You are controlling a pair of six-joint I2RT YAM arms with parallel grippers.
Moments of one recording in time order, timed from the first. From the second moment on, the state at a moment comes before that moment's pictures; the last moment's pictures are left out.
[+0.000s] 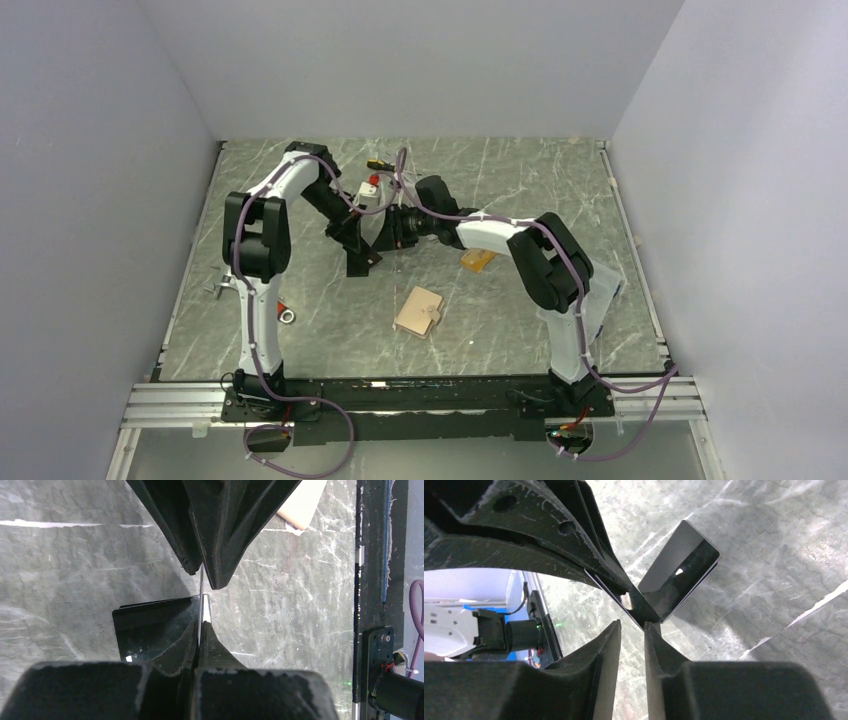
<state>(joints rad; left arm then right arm) -0.18 2.24 1.87 -1.50 0.83 1.41 0.65 2.08 1.33 0.16 -0.68 0.54</state>
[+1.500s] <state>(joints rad) -0.21 1.83 1.72 -1.55 0.97 1.27 0.73 1.77 1.34 -0.02 -0.78 0.14</state>
